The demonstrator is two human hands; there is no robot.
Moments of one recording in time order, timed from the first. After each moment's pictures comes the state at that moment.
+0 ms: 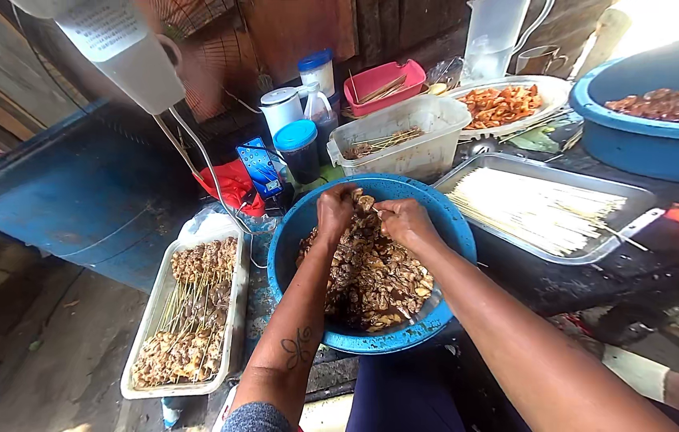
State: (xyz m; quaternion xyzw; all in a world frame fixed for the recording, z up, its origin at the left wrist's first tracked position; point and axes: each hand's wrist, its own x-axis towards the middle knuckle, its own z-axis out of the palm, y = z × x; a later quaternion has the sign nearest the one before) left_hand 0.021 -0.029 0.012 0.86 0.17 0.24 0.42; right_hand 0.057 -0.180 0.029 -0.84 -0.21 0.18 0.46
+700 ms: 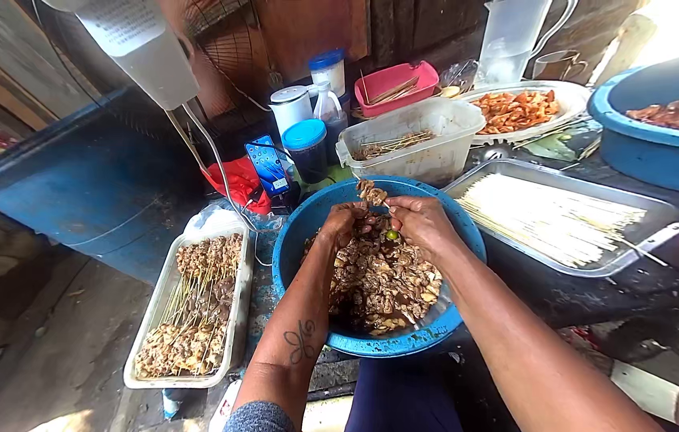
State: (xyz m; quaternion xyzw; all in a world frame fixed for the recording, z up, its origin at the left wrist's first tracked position) left_hand 0.021 -0.030 0.003 0.56 0.28 0.06 0.77; right_hand 0.057 -0.188 0.031 -0.75 -0.17 0.22 0.61
